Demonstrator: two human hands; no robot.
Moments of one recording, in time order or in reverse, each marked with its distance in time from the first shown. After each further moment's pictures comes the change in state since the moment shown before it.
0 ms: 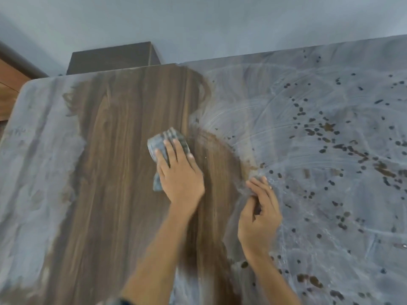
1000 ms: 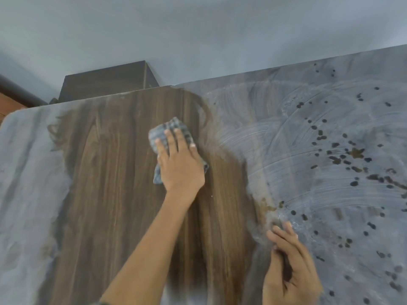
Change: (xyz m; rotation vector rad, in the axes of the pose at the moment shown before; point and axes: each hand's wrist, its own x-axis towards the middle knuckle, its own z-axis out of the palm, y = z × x) left_hand 0.108 0.024 0.009 0.115 -0.046 0.144; right_hand 0.004 -0.002 0.008 -0.084 0.140 -0.043
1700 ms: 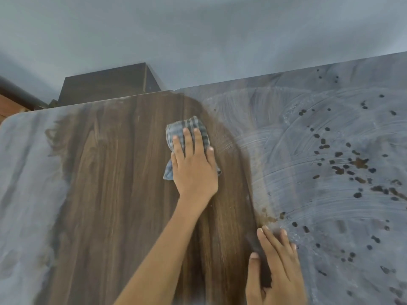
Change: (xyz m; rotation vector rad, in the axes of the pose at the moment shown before) left_hand -0.007 0.032 -0.014 -0.070 0.025 0.084; right_hand 0.001 0.008 0.008 -0.303 -0.270 -0.105
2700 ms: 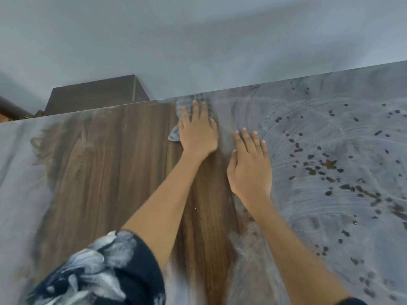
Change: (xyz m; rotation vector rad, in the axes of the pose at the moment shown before) left_hand 0.083 0.051 0.007 -0.008 0.045 0.178; right_hand 0.171 -0.006 0.049 -0.376 -0.197 -0.165
